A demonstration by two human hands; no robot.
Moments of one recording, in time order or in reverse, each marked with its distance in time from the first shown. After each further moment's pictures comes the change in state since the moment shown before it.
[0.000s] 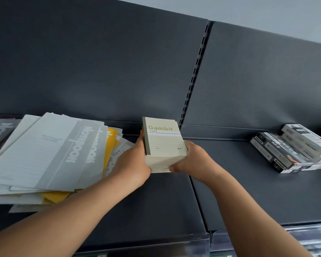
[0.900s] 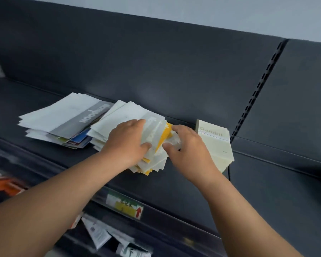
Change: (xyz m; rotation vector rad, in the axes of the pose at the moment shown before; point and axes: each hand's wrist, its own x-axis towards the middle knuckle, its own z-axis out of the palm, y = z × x) left_hand -0.099 -0.021 -0.086 0.357 0.356 -0.207; right_hand -0.061 -0.085 0.054 -0.169 0.013 -0.632
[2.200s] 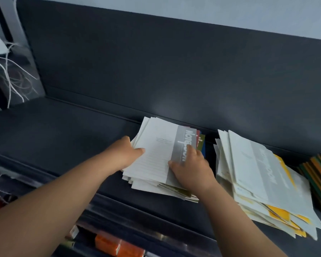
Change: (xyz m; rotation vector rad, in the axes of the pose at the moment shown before) left_hand 0.119 -0.363 -0.078 -0.278 -0.338 -0.383; right_hand 0.156 -0.211 0.250 -0.057 -0.175 0.463
